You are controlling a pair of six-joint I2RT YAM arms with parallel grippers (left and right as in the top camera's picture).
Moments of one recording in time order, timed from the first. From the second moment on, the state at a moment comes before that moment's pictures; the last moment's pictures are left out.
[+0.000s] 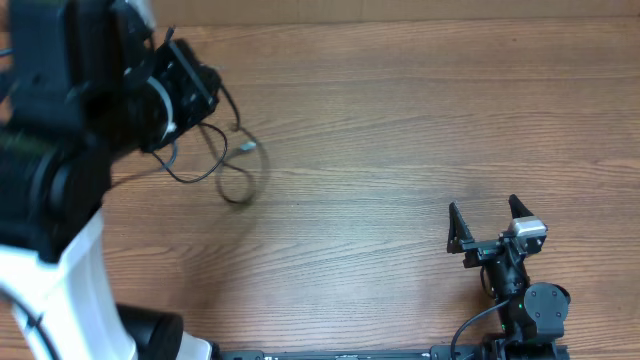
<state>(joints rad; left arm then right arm) -0.20 1.66 2.67 -1.69 0.19 -0.77 0.01 0.01 0.02 -0.03 -0.13 0.05</state>
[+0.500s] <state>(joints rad) -0.20 1.61 2.64 -1.68 -0.11 -0.72 0.01 0.01 0.02 -0.03 -0.13 0.05</state>
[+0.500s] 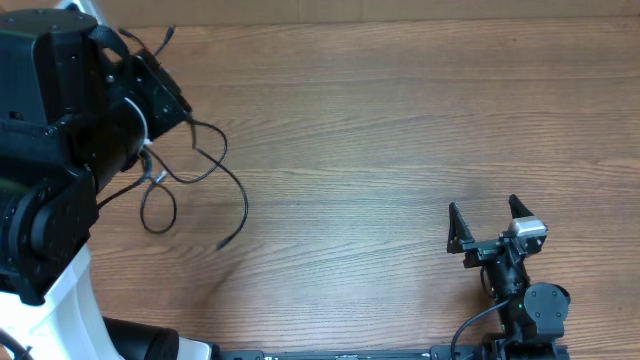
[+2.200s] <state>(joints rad) 0.48 1.84 2.44 -1.67 -0.03 -0.26 0.01 0.01 0.02 -0.03 -0.13 0.05</state>
